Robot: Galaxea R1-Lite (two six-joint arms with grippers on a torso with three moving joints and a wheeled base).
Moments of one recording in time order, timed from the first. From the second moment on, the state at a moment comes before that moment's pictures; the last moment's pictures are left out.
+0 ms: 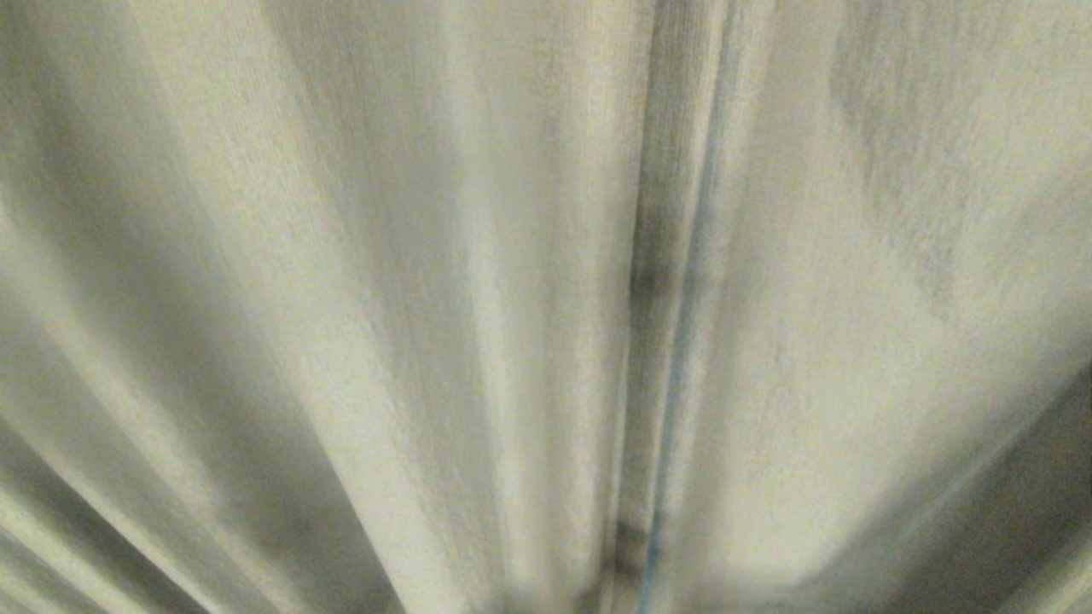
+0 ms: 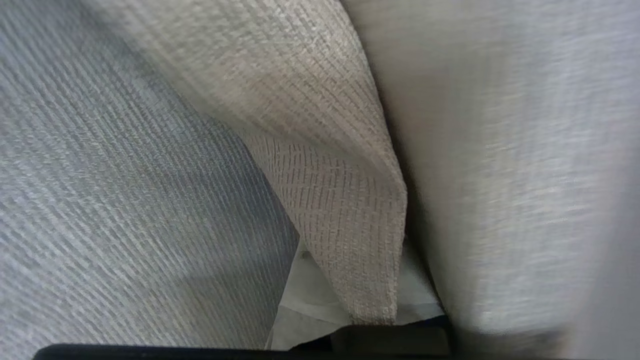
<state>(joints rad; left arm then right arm) 0.01 0.00 0.00 -0.03 0.00 0.04 -0.59 1.23 -0.90 -0.72 0.01 0.10</state>
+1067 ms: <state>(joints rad) 0.01 0.00 0.00 -0.03 0.00 0.04 -0.98 1.57 -1.17 -0.73 0.06 0.26</state>
